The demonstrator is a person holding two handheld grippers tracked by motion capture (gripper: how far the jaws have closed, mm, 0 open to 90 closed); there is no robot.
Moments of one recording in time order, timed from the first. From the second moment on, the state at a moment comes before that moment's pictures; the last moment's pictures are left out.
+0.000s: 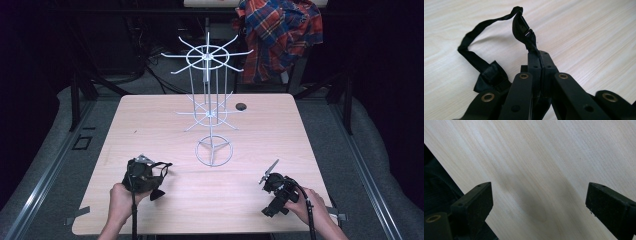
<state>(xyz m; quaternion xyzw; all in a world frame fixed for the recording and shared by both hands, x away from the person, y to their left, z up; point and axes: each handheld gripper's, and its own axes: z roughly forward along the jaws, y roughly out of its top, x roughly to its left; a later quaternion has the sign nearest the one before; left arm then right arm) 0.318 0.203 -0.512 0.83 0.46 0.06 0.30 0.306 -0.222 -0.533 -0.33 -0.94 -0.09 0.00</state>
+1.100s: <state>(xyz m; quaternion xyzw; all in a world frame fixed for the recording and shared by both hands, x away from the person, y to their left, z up) 0.308 0.225 -0.468 0.79 0.46 0.11 0.39 0.303 -0.224 -0.534 -0.33 -0.94 -0.08 0.01</state>
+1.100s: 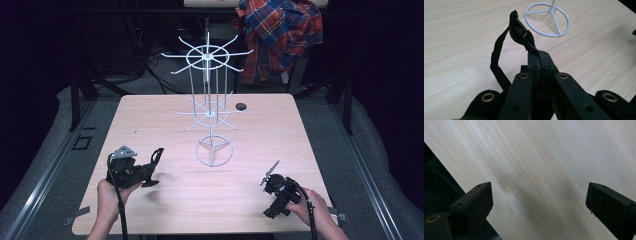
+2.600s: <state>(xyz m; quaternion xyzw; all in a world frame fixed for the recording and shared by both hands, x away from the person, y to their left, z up) 0.358 0.206 -0.422 0.75 0.43 0.15 0.48 0.304 -0.225 -0.538 -0.32 -0.95 -0.07 0.01</state>
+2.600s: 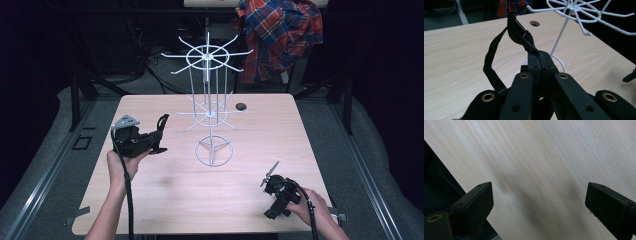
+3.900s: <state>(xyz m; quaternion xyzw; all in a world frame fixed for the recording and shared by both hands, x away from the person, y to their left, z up) 0.370 0.189 -0.420 0.75 0.41 0.12 0.50 0.303 -0.226 -0.542 -0.32 -0.95 -0.07 0.02</state>
